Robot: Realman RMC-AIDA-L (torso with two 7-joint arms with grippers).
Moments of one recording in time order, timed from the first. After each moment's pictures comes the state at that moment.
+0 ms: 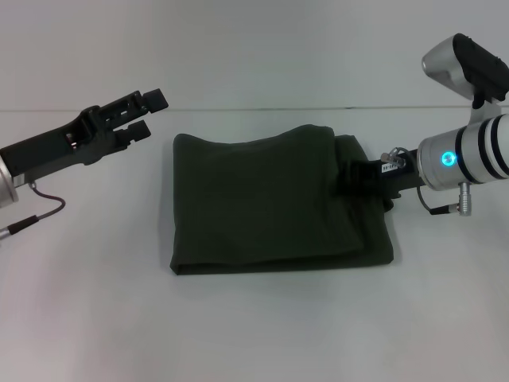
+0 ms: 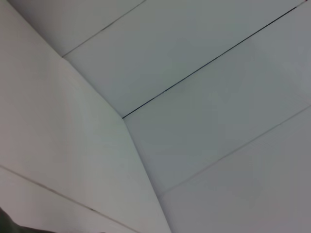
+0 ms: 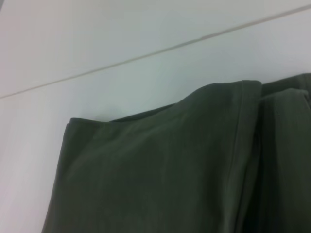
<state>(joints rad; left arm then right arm) -0.53 -2.08 0.52 0.72 1.81 1.48 -2.21 0.96 2.03 -0.88 -0.40 -2.36 -0.97 2.64</state>
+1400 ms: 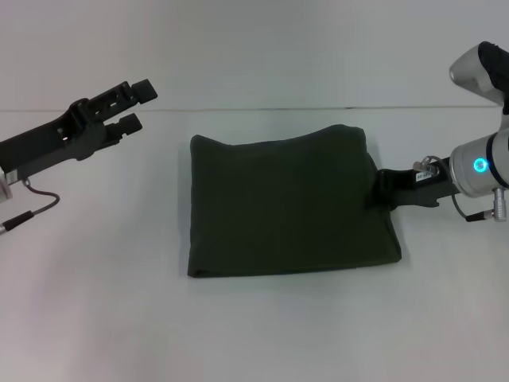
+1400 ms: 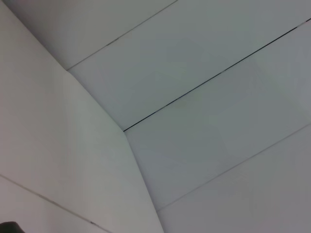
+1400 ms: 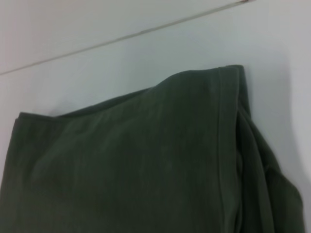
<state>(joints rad) -0.53 -2.08 0.49 0.71 1.80 1.48 -2.21 0.89 2.02 -0.93 -0.50 -2.47 -1.01 2.75</state>
